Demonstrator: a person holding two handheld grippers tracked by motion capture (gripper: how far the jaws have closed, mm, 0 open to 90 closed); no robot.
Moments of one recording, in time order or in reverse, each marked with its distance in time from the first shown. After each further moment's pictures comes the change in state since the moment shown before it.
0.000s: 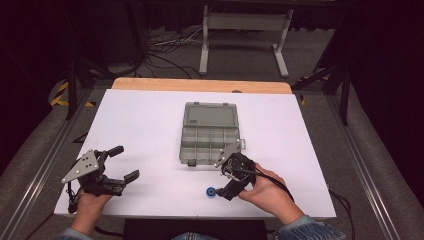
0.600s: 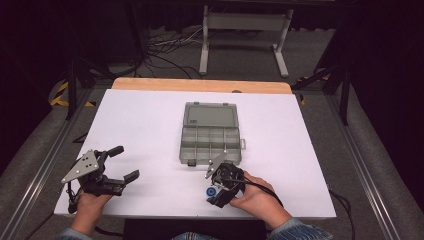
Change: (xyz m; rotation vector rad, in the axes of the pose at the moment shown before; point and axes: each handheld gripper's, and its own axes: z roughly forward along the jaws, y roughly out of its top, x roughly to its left) left arm 0.000 0.000 0.000 -0.004 -0.002 -0.004; right arm 0.014 0.001 0.039 0.030 0.055 -0.046
